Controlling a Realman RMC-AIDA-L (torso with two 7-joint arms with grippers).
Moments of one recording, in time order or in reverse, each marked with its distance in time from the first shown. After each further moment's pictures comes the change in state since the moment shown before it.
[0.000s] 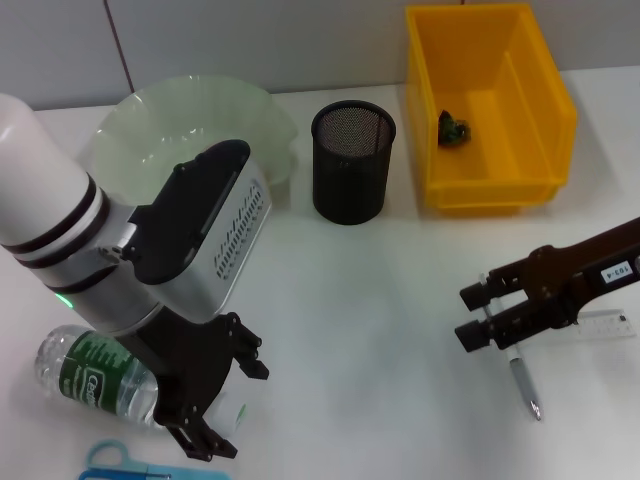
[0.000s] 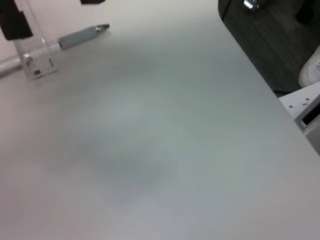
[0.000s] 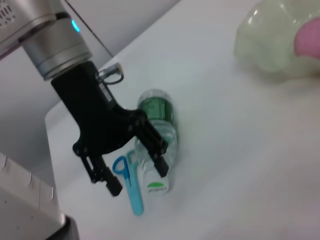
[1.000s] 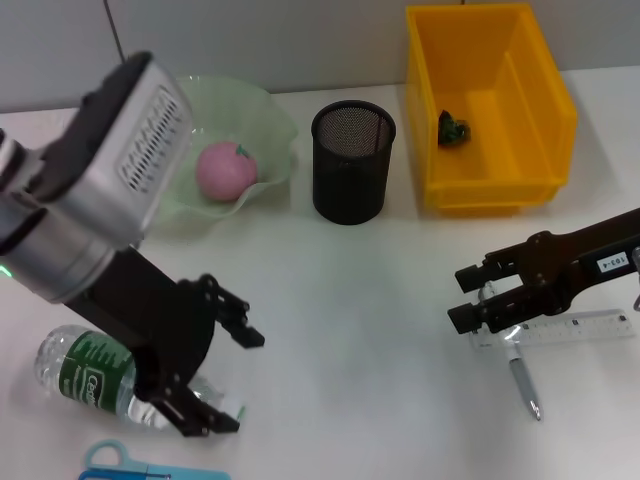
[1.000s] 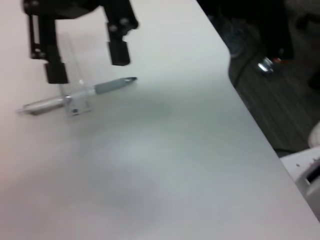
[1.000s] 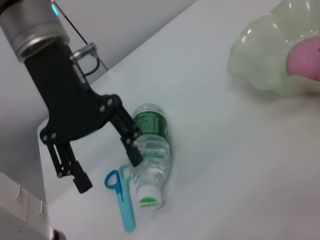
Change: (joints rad) left arm 0.013 0.005 -0.253 0.045 -0.048 0.152 0.011; right arm -0.025 0.023 0.029 -0.052 0.021 0.015 -0.013
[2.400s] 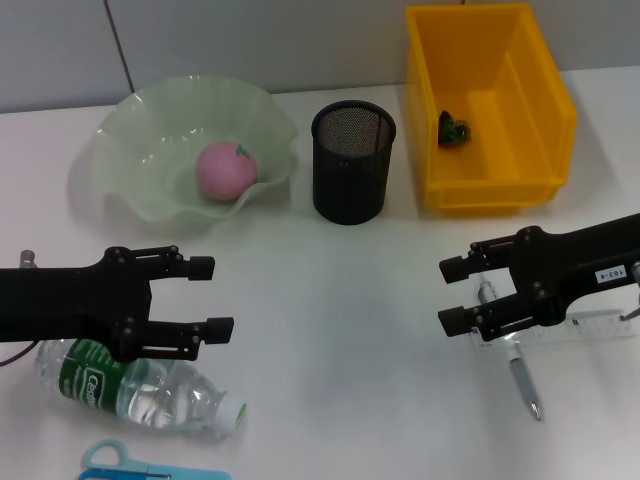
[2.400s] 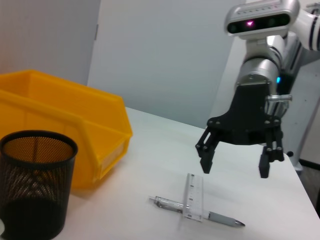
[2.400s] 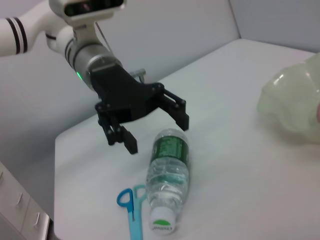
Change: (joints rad) left arm 0.231 0.070 -0.383 -0.494 -0.409 -0.176 0.169; right arm -0.061 0.025 -0.012 -0.015 0.113 0.001 -0.187
